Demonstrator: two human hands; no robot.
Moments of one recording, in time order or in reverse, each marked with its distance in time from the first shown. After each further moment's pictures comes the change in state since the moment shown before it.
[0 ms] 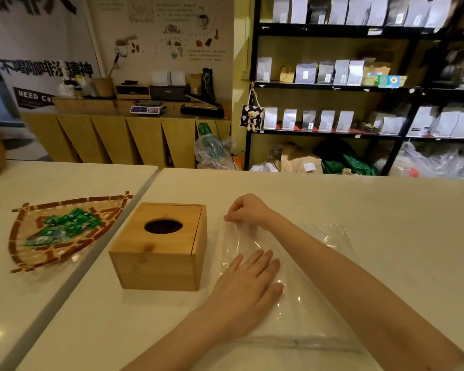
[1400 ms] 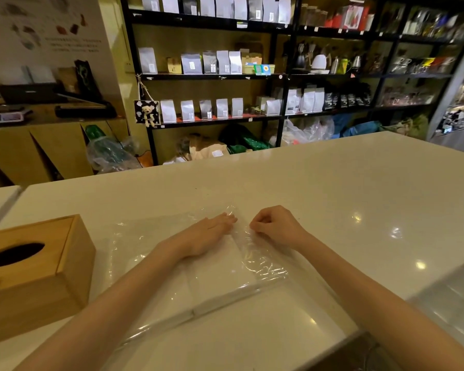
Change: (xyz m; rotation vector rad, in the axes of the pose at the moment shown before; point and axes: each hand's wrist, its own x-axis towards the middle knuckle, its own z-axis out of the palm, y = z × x) left_hand 0.122 0.050 0.016 -0.341 -0.294 0.191; right_hand -0.197 0.123 -0.102 0.012 0.466 0.271
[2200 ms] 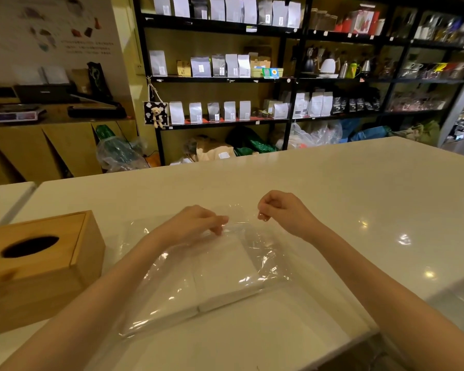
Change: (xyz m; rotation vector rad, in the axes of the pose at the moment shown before) left_hand -0.032 0.005 -0.034 -0.149 0.171 -0.053; right_hand -0.007 -0.024 -0.022 0.156 -0.015 -0.136
